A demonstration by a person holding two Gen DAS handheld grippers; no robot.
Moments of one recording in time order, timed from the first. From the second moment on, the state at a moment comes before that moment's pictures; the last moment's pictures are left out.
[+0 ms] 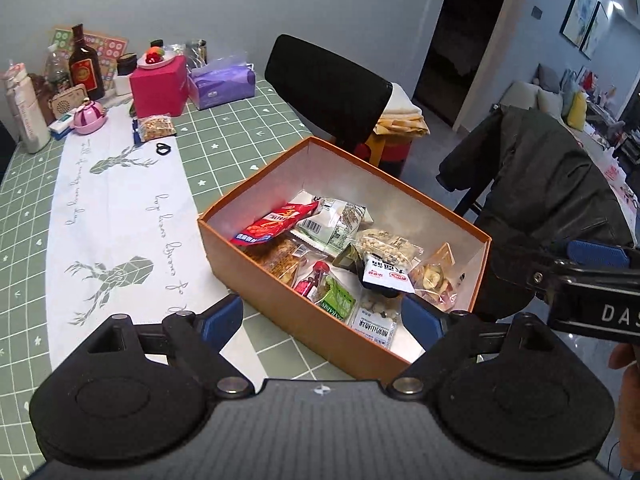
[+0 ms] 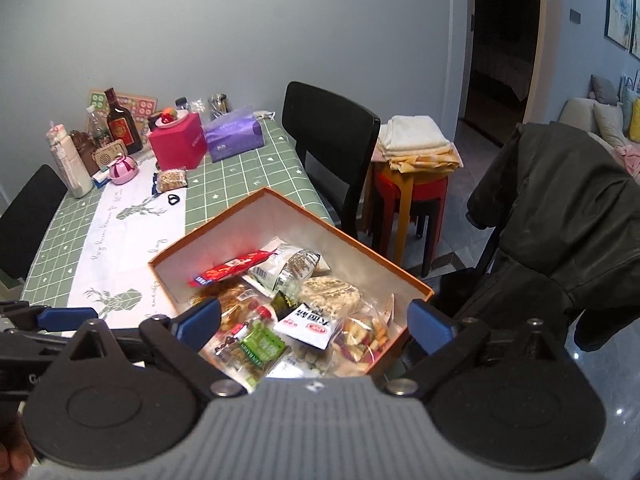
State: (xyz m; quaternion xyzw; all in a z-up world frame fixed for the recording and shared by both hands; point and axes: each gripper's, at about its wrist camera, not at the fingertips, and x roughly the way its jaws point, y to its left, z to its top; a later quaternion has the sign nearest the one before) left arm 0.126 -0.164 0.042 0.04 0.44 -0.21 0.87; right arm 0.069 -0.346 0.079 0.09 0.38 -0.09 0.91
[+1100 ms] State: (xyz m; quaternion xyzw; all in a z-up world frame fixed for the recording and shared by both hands) left arm 0.094 -0.167 0.046 0.09 0.44 -0.18 0.87; right arm 0.026 -0.329 0.066 0.10 0.40 -0.10 0.90
